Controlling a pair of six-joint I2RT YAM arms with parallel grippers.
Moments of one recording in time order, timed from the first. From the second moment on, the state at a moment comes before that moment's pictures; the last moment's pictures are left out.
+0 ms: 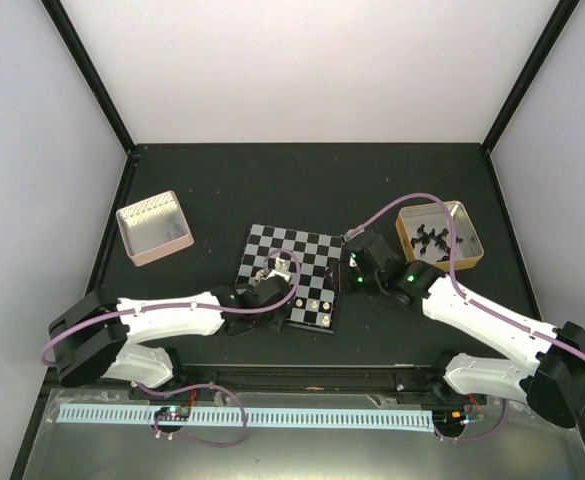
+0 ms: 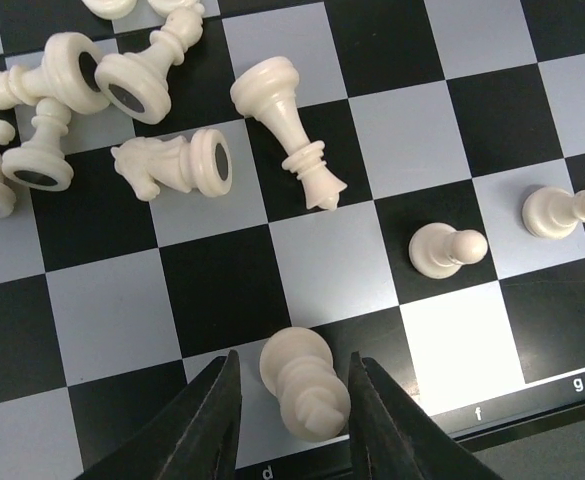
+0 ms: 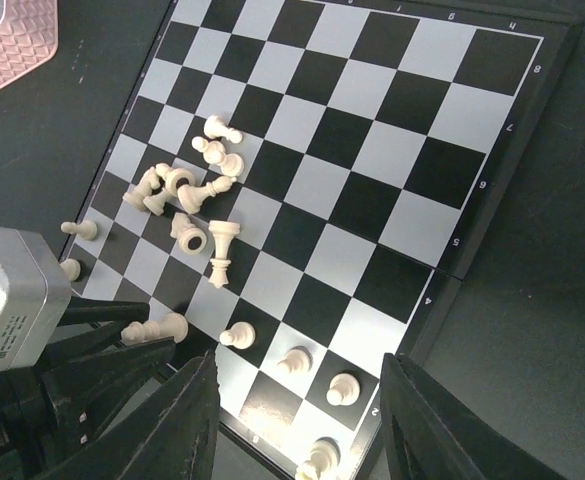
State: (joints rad) left arm -1.05 1.34 0.62 -0.34 -0.26 -0.63; right arm 0.83 1.14 0.82 -0.51 0.01 0.65
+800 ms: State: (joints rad) left arm -1.02 1.43 0.68 -0.34 -0.19 -0.59; right arm 0.83 1.14 0.81 -0.50 0.05 0.60
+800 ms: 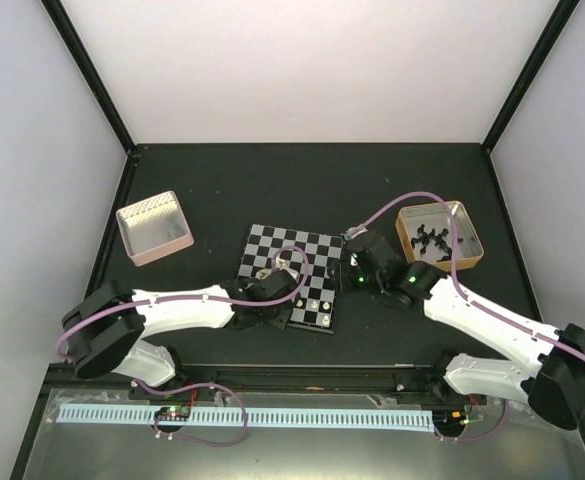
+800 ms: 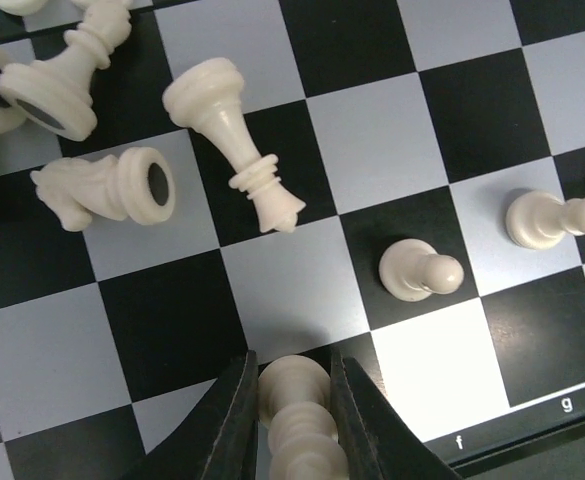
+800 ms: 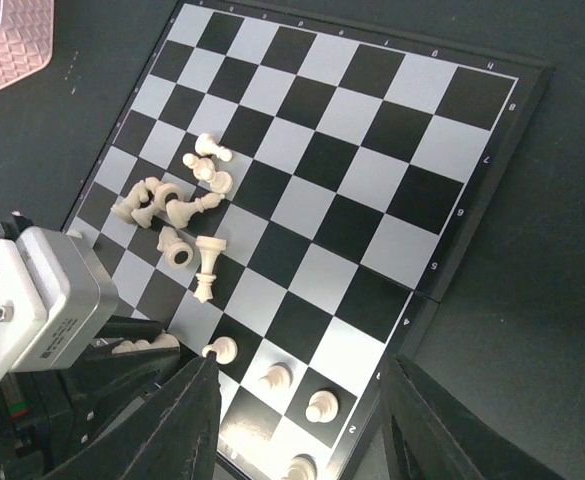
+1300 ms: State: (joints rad) left arm -1.02 1.43 0.68 -0.33 -0.10 -0.56; right arm 0.83 1.13 0.81 -0.50 0.07 0.59
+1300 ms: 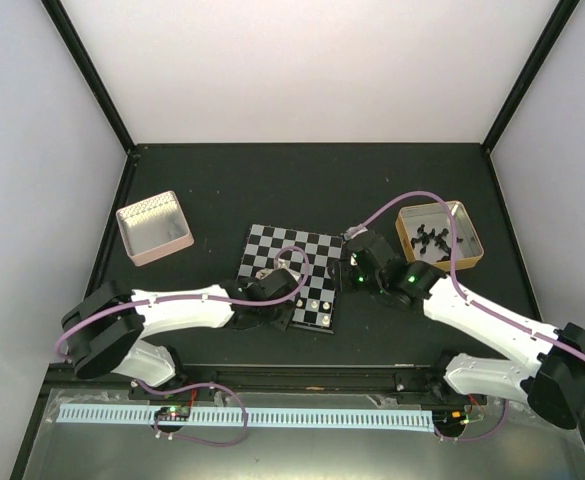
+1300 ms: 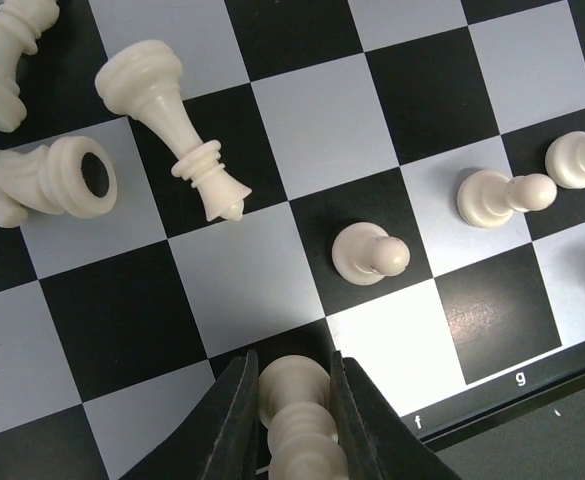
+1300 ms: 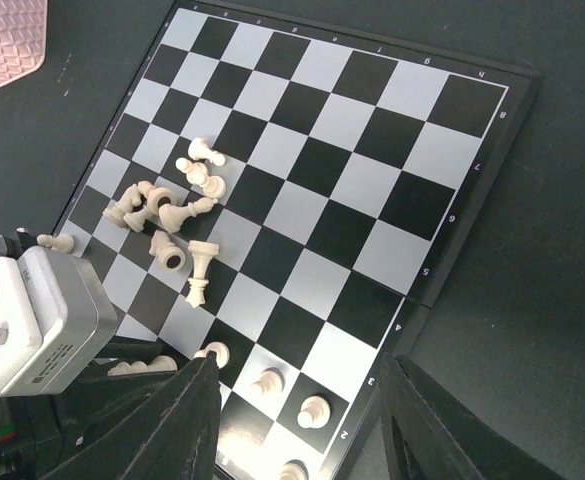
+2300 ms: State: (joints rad) left arm -0.68 0.90 0.56 -0.34 -0.11 -0.66; right arm 0.82 1.56 1.06 -0.45 -0.09 0.51
